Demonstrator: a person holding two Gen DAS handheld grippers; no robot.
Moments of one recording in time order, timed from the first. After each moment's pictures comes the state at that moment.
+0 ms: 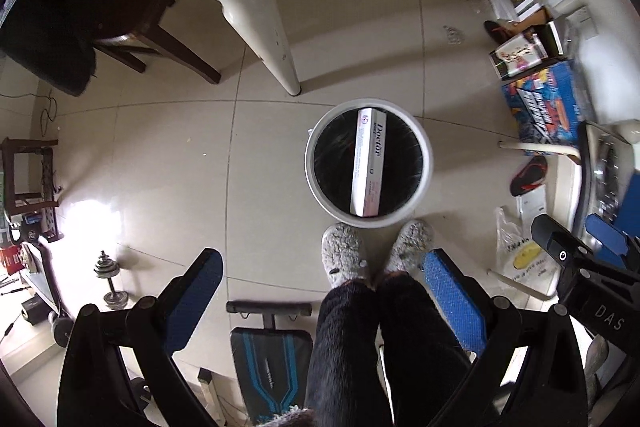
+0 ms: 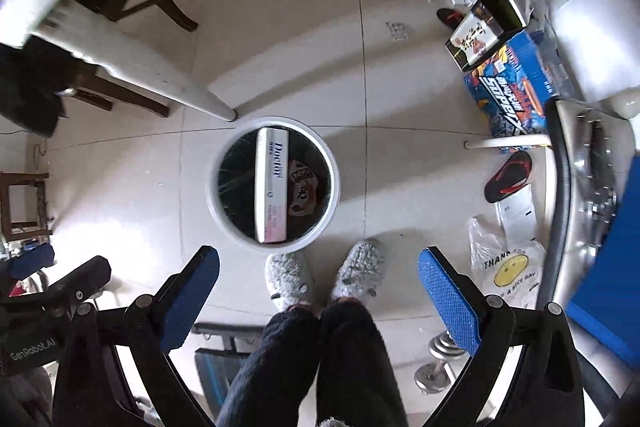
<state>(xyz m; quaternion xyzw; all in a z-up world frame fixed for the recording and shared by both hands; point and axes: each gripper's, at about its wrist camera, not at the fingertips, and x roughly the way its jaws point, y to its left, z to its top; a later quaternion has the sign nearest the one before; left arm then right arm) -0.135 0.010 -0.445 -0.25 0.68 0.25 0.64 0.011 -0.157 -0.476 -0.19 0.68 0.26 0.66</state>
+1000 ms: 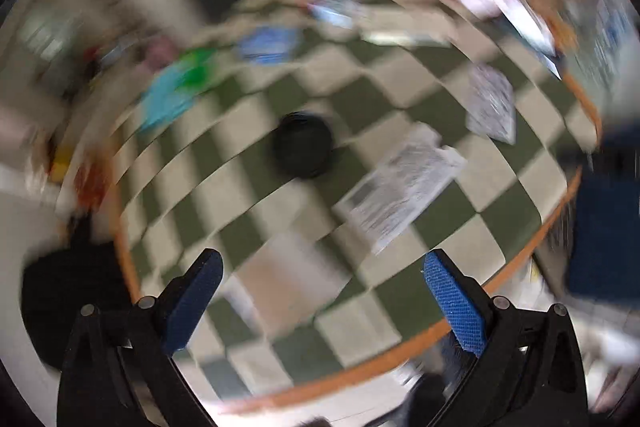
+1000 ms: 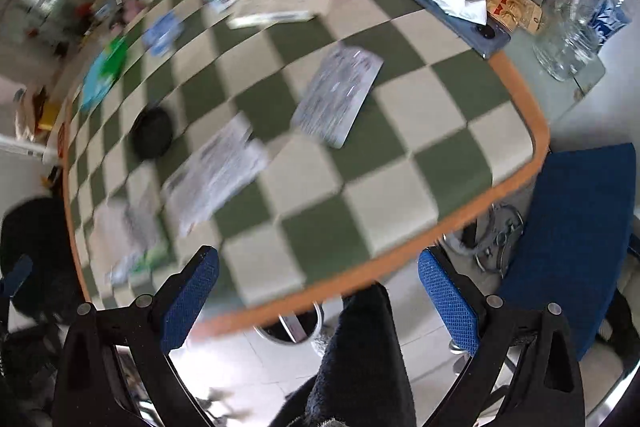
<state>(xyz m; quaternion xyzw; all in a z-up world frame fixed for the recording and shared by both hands) 0.258 -0.023 -0.210 0.09 0.62 0.06 0.77 0.361 -0.262 -0.223 0.03 0.68 0.13 0.72</state>
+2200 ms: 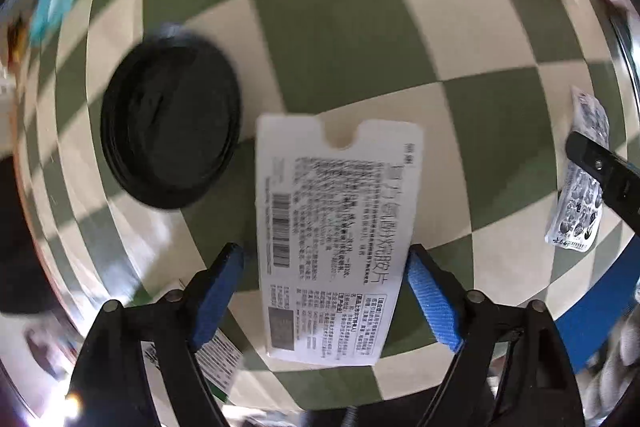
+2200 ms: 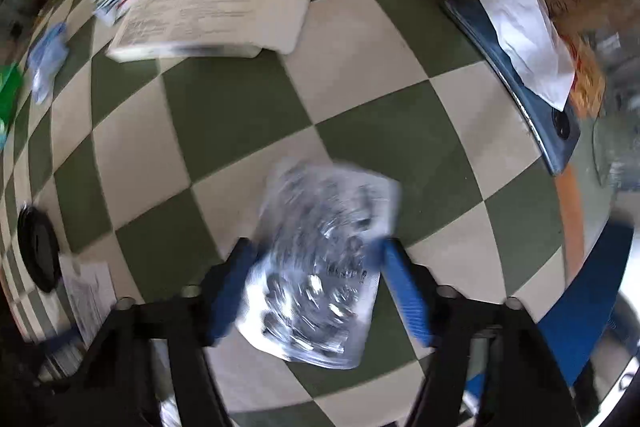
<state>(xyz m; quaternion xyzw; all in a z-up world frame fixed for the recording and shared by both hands) 0.364 -0.017 -0.373 -0.08 0.76 0.12 0.64 0.485 -0.180 -0.346 -0.07 0.70 0.07 0.71</state>
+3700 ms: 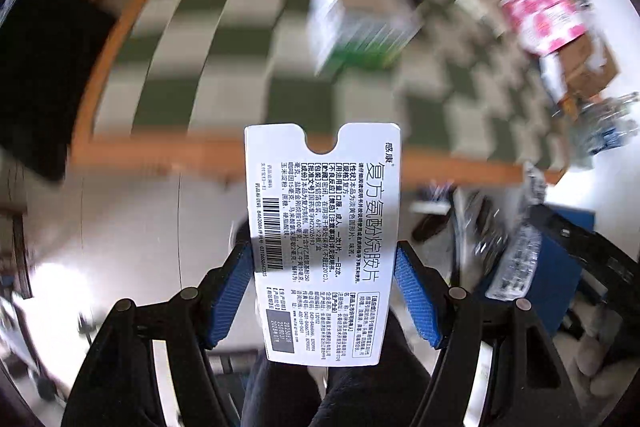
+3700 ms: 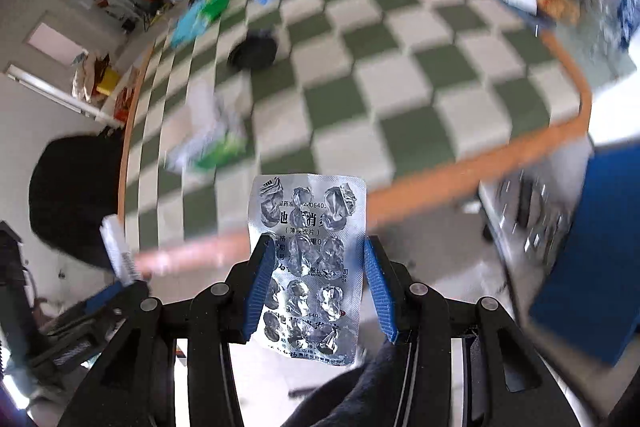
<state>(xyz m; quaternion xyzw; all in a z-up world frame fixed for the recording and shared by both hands) -0.035 0.018 -0.271 -0.28 0.62 0.18 0.71 0.162 -0.230 -0.216 0.02 0.63 0.25 0.73</state>
